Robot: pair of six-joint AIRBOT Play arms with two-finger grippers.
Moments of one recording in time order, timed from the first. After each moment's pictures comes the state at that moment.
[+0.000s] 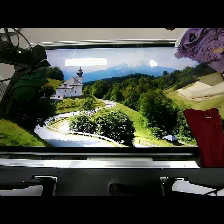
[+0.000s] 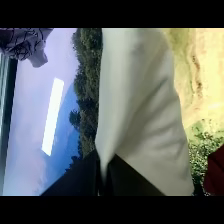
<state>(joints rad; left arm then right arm) -0.08 -1.50 2.02 1.31 -1.45 -1.85 -0.66 -1.48 1.72 -1.23 1.09 2.27</state>
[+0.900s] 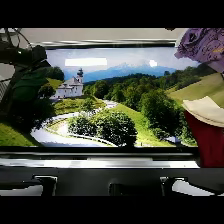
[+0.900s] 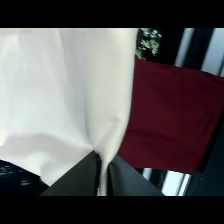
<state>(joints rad) -0.08 -1.50 2.01 1.31 -1.45 -1.85 -0.66 -1.41 1.66 -1.77 1.65 2.27</state>
